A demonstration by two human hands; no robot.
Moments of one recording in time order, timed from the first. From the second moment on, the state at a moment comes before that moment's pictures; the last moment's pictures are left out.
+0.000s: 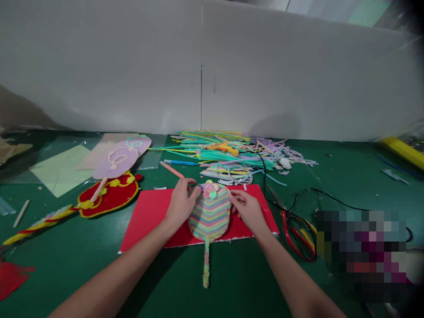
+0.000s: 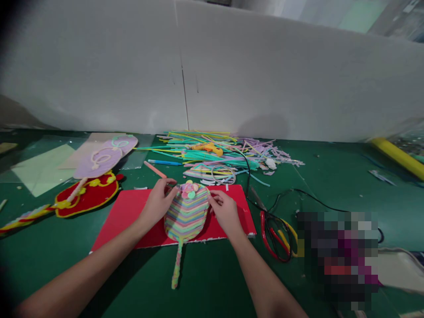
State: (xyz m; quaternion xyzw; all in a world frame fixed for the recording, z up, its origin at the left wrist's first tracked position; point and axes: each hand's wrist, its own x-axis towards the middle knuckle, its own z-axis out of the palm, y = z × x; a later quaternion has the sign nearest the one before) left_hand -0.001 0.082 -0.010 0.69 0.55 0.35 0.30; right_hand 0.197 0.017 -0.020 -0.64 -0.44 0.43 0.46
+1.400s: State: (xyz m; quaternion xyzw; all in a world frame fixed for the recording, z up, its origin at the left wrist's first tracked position) left_hand -0.001 0.070 -0.011 0.85 0.41 0.19 0.26; right_hand 0.208 0.011 -0.005 -0.67 -0.54 0.30 0.41
